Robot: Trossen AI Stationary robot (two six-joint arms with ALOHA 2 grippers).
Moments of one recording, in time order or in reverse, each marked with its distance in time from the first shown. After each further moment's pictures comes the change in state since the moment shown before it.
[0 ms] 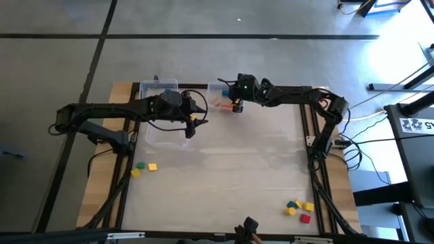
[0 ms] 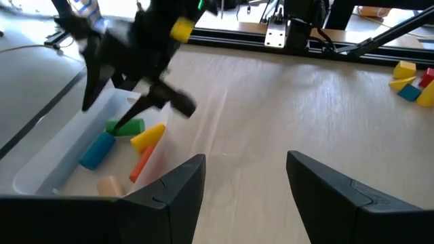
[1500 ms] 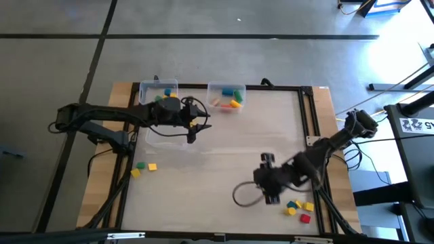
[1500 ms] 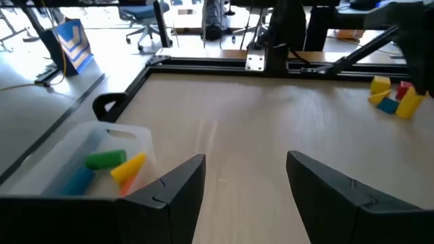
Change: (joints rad) left arm -0.065 0.006 -0.093 0.216 0.000 0.036; right arm 1.140 -0.294 0.169 -0.986 0.165 1.204
